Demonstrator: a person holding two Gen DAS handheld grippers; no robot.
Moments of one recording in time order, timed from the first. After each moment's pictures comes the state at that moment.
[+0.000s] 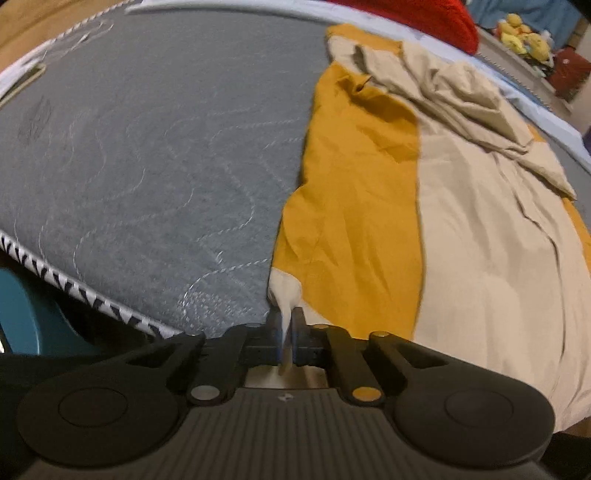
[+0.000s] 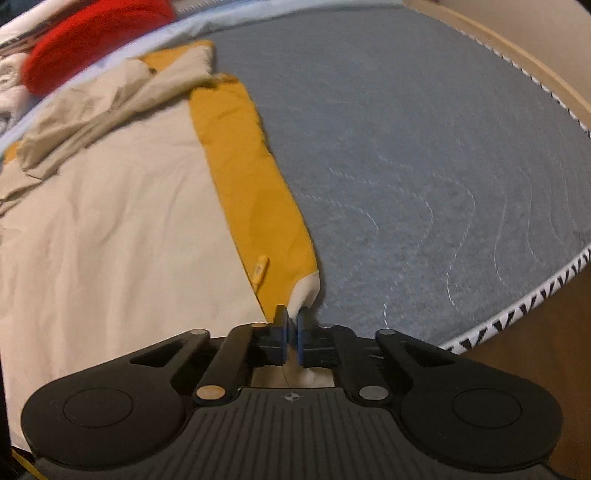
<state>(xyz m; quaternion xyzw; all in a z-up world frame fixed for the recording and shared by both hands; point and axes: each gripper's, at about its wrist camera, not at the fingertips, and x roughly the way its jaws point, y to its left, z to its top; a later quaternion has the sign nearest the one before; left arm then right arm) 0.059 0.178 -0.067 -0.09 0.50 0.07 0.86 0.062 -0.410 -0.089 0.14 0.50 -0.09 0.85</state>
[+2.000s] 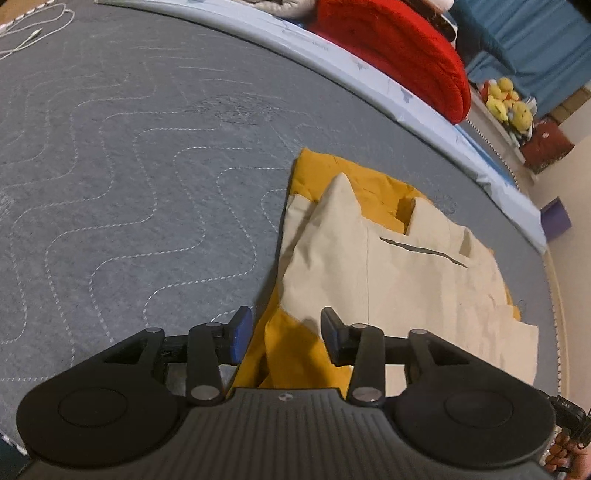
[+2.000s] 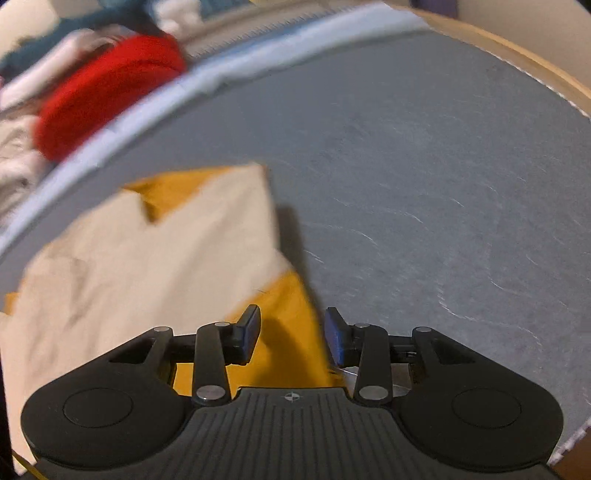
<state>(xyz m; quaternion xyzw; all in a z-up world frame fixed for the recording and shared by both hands) 0.215 0.263 -0.031 -0.22 0.48 0.01 0.85 0.207 -0.441 -0.081 0.21 0.46 -0.07 0.86</state>
